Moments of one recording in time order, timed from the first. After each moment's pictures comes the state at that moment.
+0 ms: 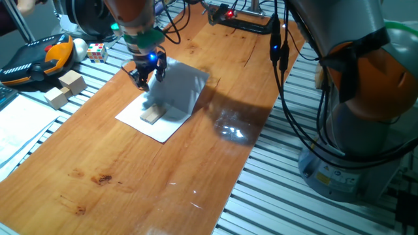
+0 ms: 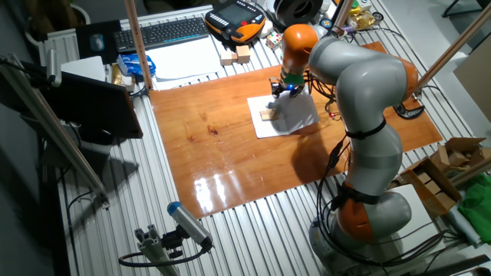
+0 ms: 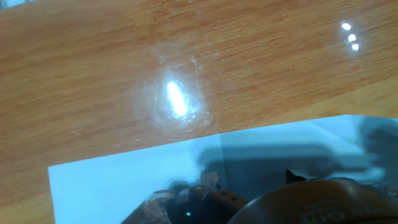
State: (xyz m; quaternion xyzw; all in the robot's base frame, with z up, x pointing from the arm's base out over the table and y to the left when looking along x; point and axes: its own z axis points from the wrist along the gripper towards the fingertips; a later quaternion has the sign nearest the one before) arm 0.635 -0.035 0.052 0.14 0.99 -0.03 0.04
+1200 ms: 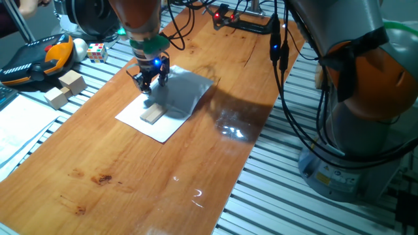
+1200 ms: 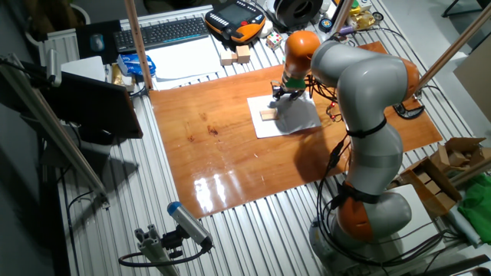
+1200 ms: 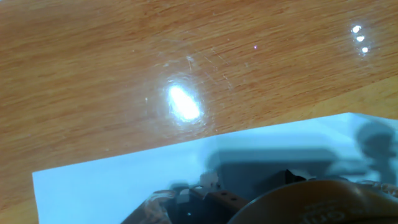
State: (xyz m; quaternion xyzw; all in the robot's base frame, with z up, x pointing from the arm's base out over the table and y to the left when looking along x) arm 0.634 -0.039 0.034 0.15 0.99 -0.02 0.04
